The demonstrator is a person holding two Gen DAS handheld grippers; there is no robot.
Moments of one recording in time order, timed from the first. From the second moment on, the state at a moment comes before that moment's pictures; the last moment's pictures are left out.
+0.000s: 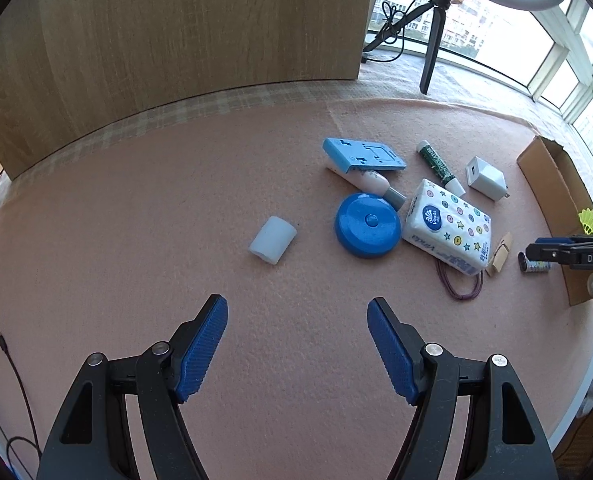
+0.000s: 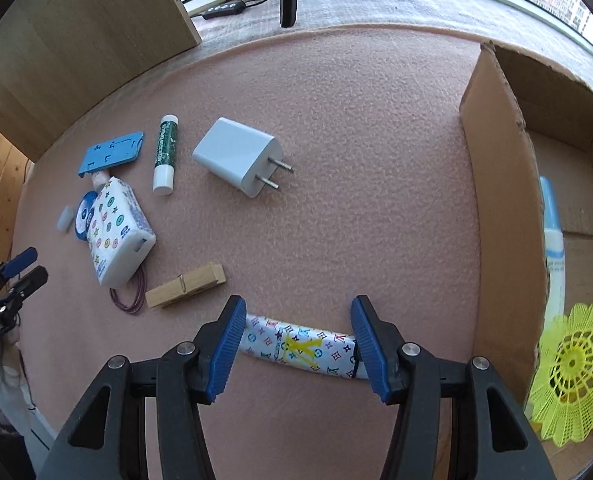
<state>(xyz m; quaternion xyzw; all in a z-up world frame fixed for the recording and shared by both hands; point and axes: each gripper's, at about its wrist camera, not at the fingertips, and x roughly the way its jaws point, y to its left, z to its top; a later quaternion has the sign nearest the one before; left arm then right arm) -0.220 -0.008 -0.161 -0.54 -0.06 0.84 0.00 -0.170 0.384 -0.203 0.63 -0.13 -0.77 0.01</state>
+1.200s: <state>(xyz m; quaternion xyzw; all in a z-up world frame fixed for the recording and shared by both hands) -0.251 -0.026 -0.179 -0.54 -0.04 0.84 0.00 -0.113 0.334 -0.200 0.58 -0.03 -0.81 -0.05</state>
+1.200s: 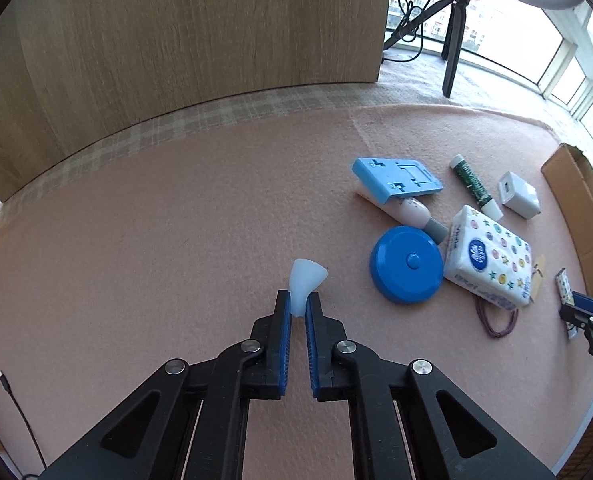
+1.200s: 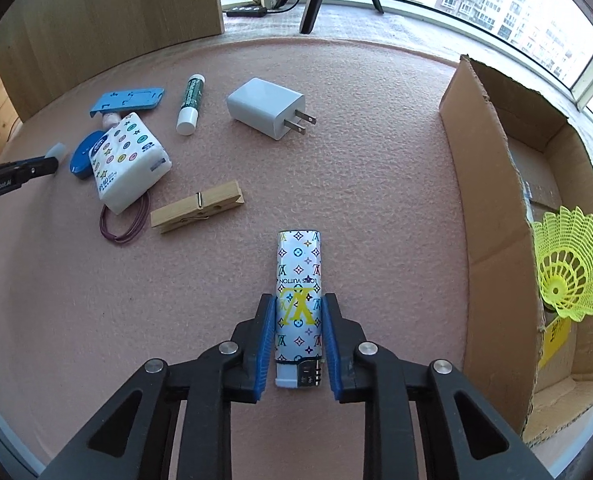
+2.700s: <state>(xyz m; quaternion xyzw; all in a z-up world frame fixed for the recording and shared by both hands) -0.261 0.292 -0.057 -0.43 0.00 0.88 0.19 -0.026 0.476 -0.091 0.47 -0.09 -0.87 -0.12</state>
